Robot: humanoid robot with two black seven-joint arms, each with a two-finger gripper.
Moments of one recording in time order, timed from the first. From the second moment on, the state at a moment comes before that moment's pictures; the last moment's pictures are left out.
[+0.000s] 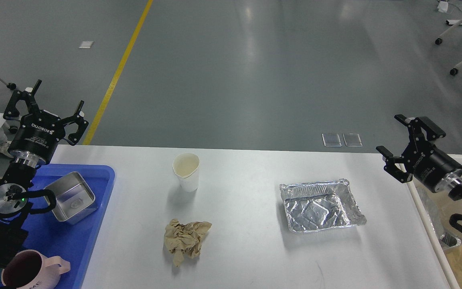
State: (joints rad) left arm -0.52 0.29 -1.29 -0.64 0.05 -0.66 -0.13; right arm 0.43 -0.67 0.94 0.98 -0.41 0.48 0.28
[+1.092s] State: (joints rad) left arm -0.48 0.28 -1.30 -0.65 0.03 -0.69 -0.13; right arm 0.80 -1.70 0.36 1.66 -1.18 0.50 0.46
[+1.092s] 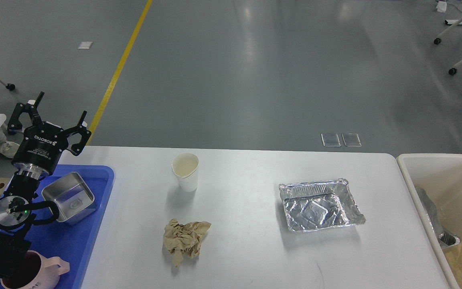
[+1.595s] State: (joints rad) left arm -0.47 0.29 -1.30 -0.65 0.03 -0.69 -0.13; right arm 0.79 -1.39 0.36 1.52 -1.18 0.50 0.43
